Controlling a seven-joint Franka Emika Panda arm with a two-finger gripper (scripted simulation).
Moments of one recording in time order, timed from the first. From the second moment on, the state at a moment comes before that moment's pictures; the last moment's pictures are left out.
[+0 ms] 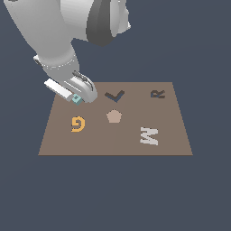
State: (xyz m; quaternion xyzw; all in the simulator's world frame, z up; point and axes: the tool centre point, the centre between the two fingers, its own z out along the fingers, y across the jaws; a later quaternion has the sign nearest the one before) arm -0.068 -0.148 0.048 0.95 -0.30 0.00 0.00
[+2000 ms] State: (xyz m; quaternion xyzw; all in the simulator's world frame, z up) arm -0.082 -0.123 0.031 0.94 -0.34 0.00 0.00
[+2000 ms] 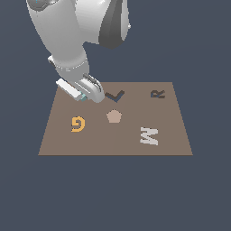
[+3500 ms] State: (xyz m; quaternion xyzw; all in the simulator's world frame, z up) arm -0.124 0.072 0.037 0.79 -0.62 0.00 0.00
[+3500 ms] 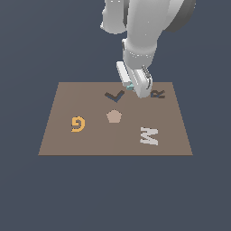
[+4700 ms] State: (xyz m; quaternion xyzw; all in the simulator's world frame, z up) arm -0.089 0.171 0.040 0.68 -0.74 0.00 0.00
